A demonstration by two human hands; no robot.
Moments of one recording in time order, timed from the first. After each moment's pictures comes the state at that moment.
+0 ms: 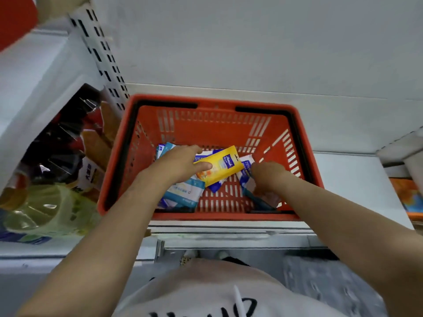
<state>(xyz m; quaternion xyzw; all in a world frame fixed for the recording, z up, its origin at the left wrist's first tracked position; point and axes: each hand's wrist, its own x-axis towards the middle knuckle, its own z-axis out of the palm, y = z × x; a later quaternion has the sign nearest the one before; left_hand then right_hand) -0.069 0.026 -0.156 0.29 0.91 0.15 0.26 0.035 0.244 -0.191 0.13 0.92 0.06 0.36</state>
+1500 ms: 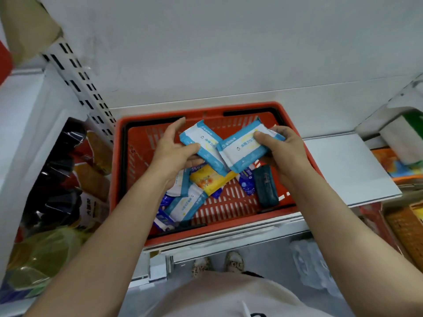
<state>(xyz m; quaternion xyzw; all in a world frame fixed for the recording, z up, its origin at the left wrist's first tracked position) -0.094 0.036 -0.144 0.08 0.66 0.68 0.31 0.052 0.218 -0.122 0.39 0.56 -0.69 -0.23</state>
